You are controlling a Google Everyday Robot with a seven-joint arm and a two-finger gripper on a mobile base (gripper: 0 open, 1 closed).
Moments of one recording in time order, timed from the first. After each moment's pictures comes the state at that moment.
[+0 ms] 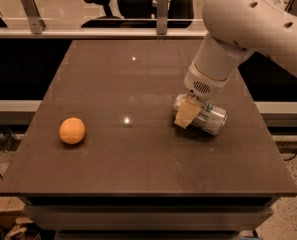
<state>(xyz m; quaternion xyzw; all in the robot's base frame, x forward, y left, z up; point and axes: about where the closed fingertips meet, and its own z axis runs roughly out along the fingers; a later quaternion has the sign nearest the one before) 0.511 -0.109 0.824 -0.51 0.85 0.08 0.09</state>
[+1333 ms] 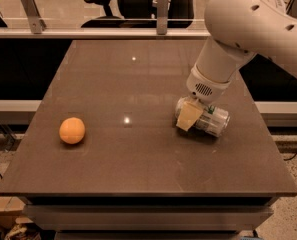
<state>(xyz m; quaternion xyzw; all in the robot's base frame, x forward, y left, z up) 0.507 -0.112 0.821 -0.51 0.85 0.08 0.08</state>
